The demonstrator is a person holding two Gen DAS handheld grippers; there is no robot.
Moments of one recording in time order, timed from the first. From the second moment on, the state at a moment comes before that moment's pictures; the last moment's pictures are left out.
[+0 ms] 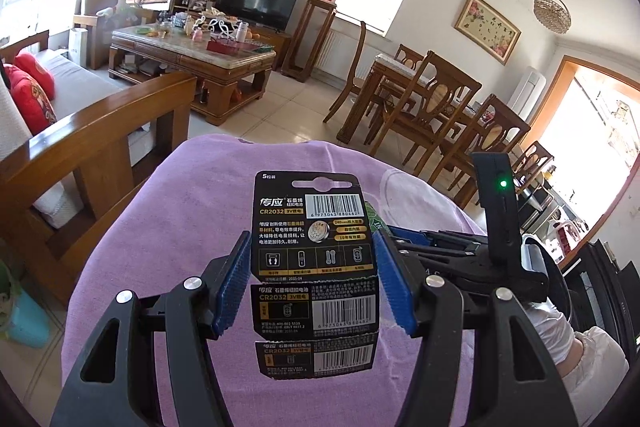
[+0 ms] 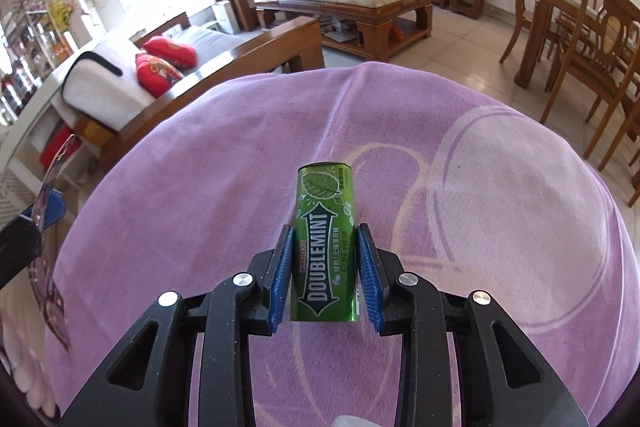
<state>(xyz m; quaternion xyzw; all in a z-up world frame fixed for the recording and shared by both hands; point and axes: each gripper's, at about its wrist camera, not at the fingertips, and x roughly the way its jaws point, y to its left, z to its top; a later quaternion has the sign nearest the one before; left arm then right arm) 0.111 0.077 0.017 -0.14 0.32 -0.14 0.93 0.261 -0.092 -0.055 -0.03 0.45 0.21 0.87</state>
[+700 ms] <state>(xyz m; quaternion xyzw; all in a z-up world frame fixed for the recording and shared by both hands) 0.076 -0.195 0.042 -0.01 0.29 -0.32 0.90 0.072 -0.434 0.044 0.12 0.28 0.13 0.94</state>
